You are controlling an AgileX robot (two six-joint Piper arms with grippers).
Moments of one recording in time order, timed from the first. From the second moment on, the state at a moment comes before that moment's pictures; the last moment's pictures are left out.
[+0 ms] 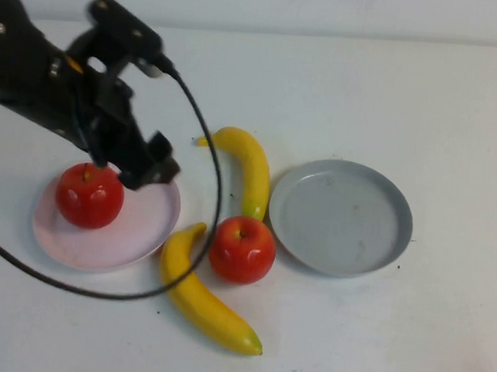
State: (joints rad) right arm 0.07 -0.01 0.03 -0.07 0.35 0.13; left arm -0.33 1.54 -1.29 -0.23 0.83 0.62
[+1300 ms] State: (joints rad) right arm 0.07 -0.01 0.03 -0.07 0.35 0.13; left arm -0.66 1.74 -1.29 -0.20 0.73 0.81
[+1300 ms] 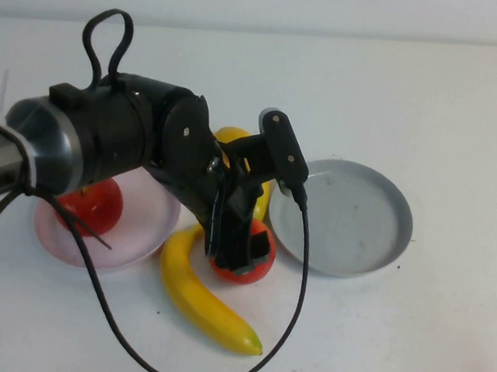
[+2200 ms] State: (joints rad) right arm 0.07 -0.01 0.03 -0.07 0.35 0.13; left arm -0.63 1.79 -1.29 -0.28 0.73 0.81
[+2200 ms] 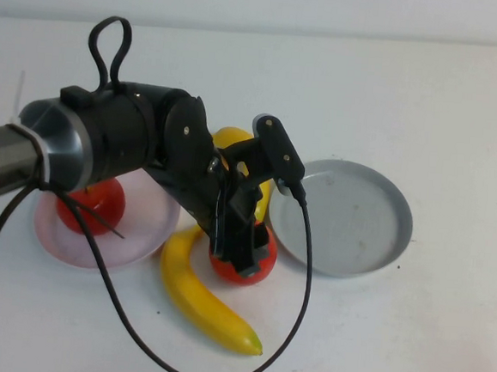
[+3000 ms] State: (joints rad) right arm 0.07 -0.01 0.03 -0.07 0.35 0.13; left arm -0.63 1.64 -1.29 -0.21 0.81 0.66
